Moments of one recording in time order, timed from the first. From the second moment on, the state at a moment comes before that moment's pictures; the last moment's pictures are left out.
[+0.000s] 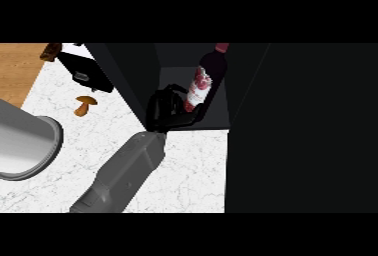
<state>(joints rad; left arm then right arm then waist) -0.79 0.00 -0.46 -0.48 0.94 0.25 -0.70 0.07 -0.05 -0.08 -2.25 -0.26 0.31 0.33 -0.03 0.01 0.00</state>
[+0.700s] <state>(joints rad) -0.94 0.00 -0.44 -0.31 1.01 0.24 -0.67 0.06 -0.06 -0.08 -2.21 -0.25 0.34 0.29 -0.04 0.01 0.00</state>
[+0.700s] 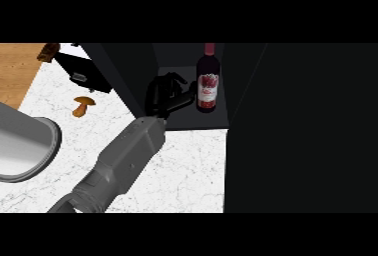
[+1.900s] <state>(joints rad) -0.96 0.00 -0.40 -0.21 0.99 0.16 -0.85 0.02 -0.05 -0.07 -2.20 -0.22 0.32 0.29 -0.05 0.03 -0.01</state>
